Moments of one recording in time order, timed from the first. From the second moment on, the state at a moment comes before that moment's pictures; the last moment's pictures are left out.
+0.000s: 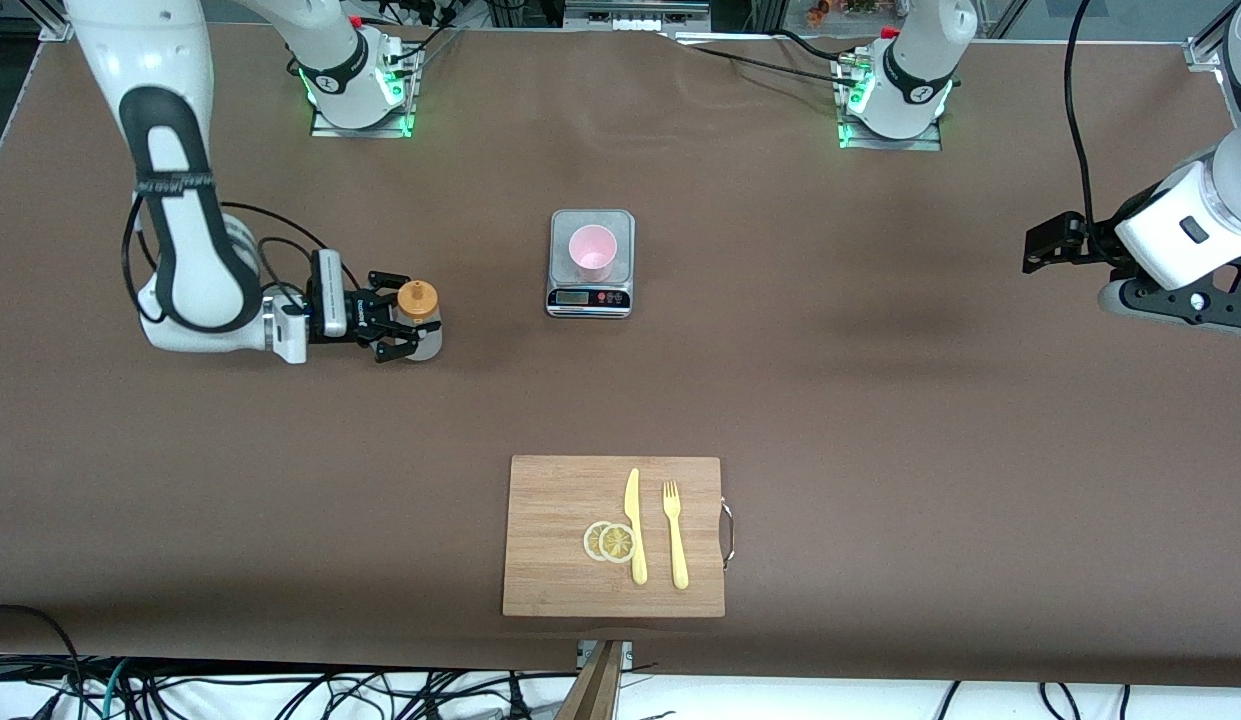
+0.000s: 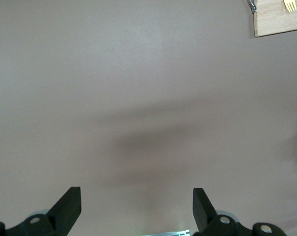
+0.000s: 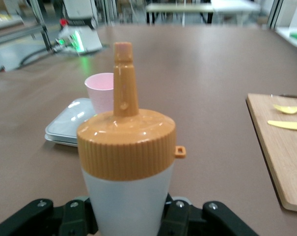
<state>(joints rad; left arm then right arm) -0.06 0.15 0.00 -1.45 0.00 1.45 0.10 0.42 0.41 -0.35 -2.06 1.19 1.83 -2.41</state>
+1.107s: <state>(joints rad) -0.06 0.15 0.00 -1.45 0.00 1.45 0.10 0.84 0.15 -0.27 -2.17 0.30 2.22 -1.16</state>
